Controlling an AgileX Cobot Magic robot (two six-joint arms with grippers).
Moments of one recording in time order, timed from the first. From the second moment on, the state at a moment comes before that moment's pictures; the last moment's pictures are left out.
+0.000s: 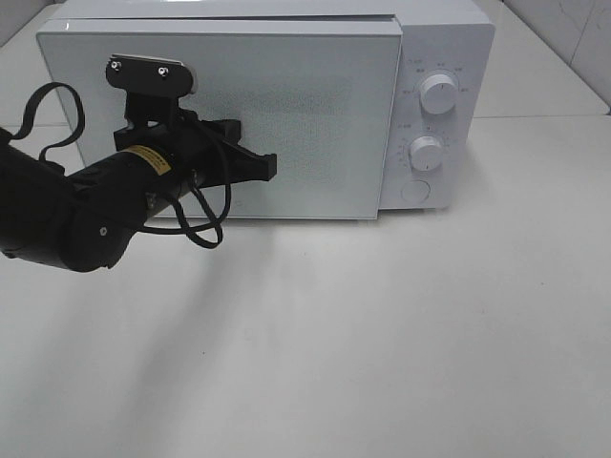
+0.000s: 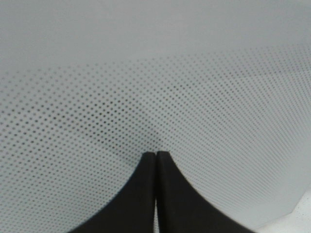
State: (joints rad) left arm -0.63 1.97 -0.86 -0.27 -0.82 0.10; right arm 0.05 0.00 -0.50 0.00 0.97 -0.01
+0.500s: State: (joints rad) left arm -0.67 2.04 -1.05 -0.23 -0.68 0.12; right arm 0.05 0.00 -0.50 0.00 0.97 -0.01
